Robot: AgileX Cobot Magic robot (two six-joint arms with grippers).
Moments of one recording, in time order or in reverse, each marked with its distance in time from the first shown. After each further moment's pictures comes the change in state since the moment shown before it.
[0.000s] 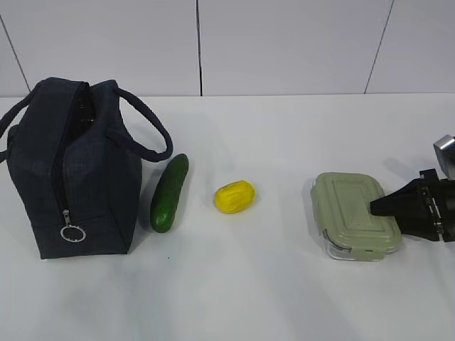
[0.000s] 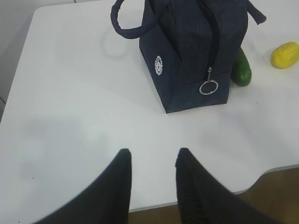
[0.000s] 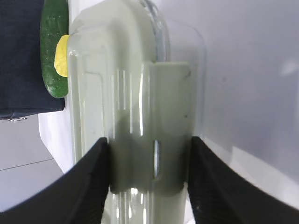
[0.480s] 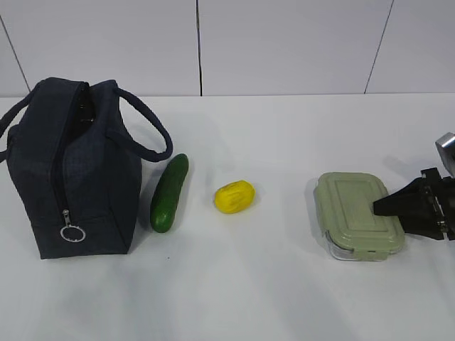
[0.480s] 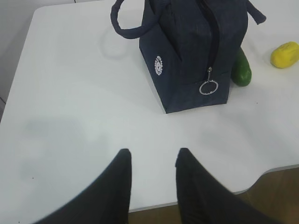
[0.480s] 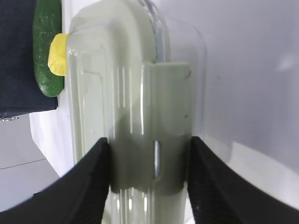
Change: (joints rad) left arm 0.000 0.000 0.000 0.000 0.000 0.000; right arm 0.000 -0.024 0.000 -0.025 -0.020 0.022
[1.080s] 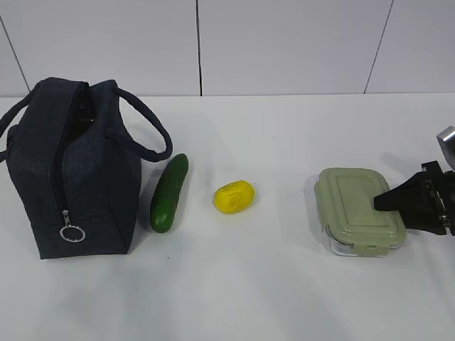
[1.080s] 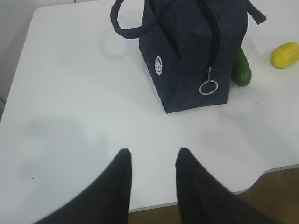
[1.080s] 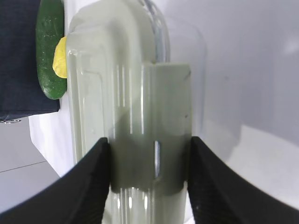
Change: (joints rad) left arm 0.000 0.000 0.000 0.000 0.000 0.000; right arm 0.010 -0.040 0.000 -0.015 -0.008 0.051
